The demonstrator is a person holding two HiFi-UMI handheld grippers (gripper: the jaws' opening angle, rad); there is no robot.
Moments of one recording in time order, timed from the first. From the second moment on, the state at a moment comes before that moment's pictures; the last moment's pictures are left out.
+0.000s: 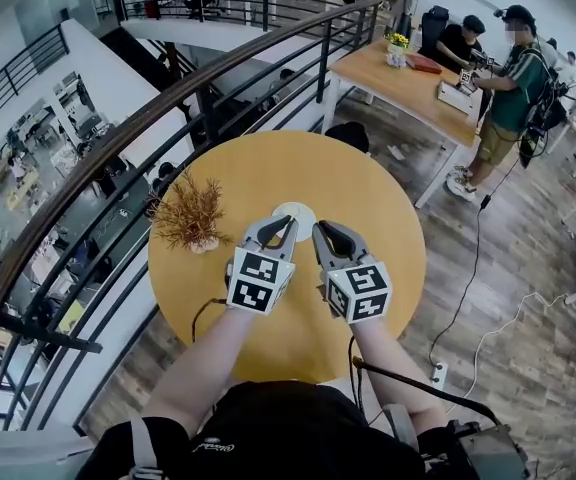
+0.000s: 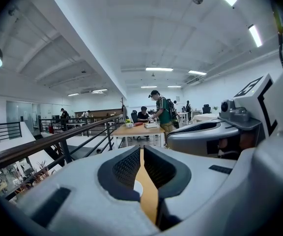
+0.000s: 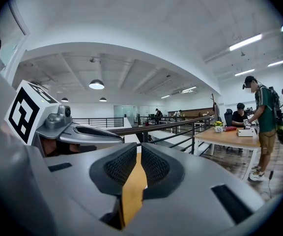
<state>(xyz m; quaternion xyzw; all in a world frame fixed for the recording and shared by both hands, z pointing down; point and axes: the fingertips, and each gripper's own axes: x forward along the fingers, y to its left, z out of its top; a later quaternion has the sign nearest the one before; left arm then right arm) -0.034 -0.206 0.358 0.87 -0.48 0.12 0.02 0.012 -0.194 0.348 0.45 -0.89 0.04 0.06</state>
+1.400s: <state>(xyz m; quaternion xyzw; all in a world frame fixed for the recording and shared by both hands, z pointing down) -0.034 -0.202 0.368 0.88 -0.46 0.12 0.03 0.007 -0.194 0.362 0.46 -0.88 0.05 0.08</state>
